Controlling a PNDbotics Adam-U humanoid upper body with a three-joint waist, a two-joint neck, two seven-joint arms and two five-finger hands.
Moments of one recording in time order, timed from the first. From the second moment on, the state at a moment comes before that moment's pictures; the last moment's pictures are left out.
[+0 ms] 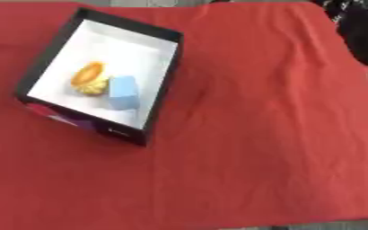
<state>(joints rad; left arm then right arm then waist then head) -1.16 0.63 -0.33 -1.47 -0.57 -0.24 -0.54 -0.48 -0.64 -0.09 -1.66 -0.54 0.02 0.20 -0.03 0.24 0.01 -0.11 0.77</state>
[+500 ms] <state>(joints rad) -1.12 0.58 -0.49 -1.61 -0.43 -0.22 -0.70 -0.52 -0.68 -0.10 -1.63 -0.57 0.01 0.19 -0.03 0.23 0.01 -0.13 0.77</state>
